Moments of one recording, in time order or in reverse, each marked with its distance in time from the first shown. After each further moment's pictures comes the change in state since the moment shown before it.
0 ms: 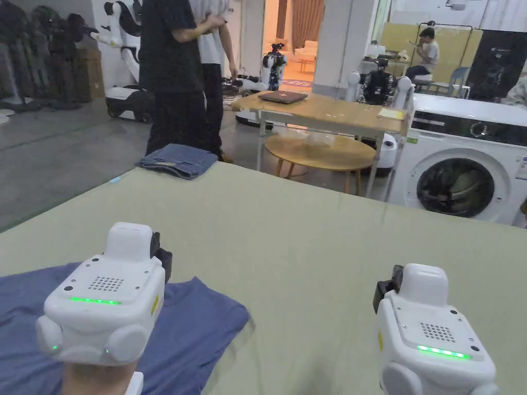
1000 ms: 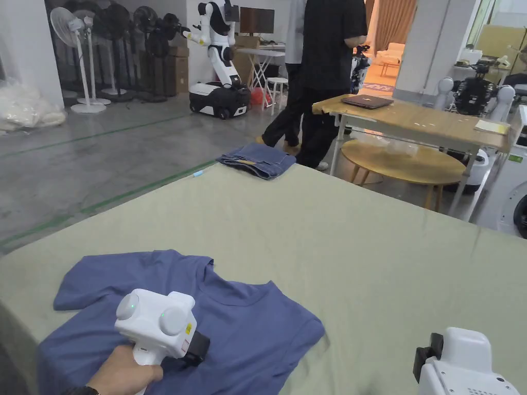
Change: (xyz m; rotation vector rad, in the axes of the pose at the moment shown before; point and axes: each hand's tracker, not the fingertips) left arm -0.080 -0.138 -0.137 -0.906 -0.049 -0.067; right arm -0.034 -0.060 -0.026 -0.214 0.100 0.094
